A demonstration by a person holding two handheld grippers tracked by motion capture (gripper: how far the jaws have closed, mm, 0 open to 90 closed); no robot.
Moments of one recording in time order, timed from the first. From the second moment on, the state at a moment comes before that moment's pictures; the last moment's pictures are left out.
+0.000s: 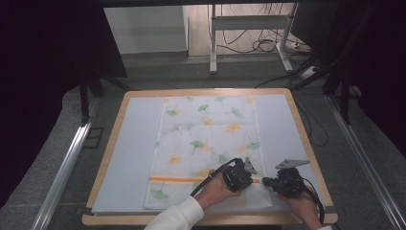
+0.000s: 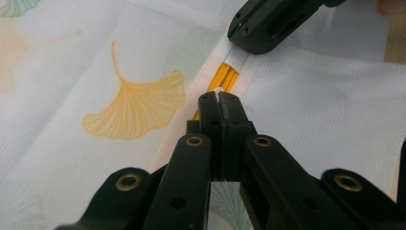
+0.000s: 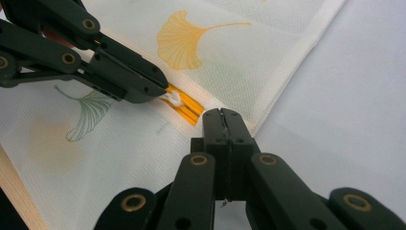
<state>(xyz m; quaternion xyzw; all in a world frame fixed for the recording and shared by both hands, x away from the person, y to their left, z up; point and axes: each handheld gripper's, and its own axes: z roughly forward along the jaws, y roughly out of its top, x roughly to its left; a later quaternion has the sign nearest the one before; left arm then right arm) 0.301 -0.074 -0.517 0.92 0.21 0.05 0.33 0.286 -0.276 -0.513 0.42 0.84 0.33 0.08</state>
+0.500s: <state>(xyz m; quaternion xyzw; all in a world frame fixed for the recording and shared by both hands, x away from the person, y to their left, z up) 0.299 -0.058 -0.517 0.92 0.22 0.05 0.33 0.286 -0.277 -0.514 0.42 0.84 0.33 0.08</state>
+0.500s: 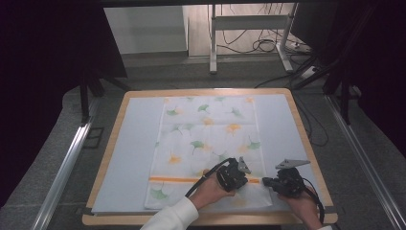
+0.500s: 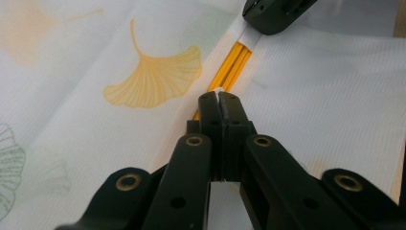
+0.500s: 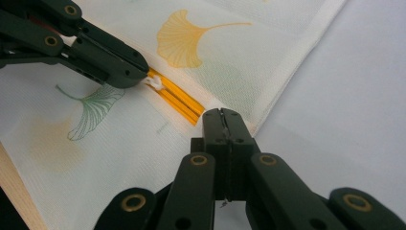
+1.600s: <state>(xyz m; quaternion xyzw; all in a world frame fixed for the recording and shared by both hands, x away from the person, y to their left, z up) 0.298 -0.024 -0.519 0.91 0.25 0.06 0.33 0.286 -0.277 -0.514 0.42 0.84 0.33 0.08</state>
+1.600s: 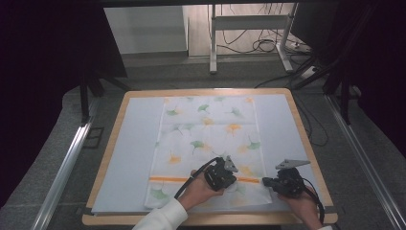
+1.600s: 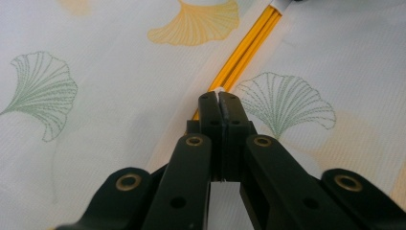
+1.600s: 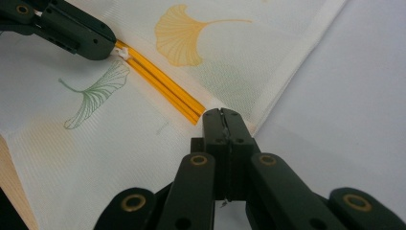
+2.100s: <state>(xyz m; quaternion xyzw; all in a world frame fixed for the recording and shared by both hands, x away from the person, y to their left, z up) 0.297 0.000 -0.519 0.91 0.26 0.06 0.32 0.286 -0.277 -0.514 0.42 0.84 0.33 0.07</state>
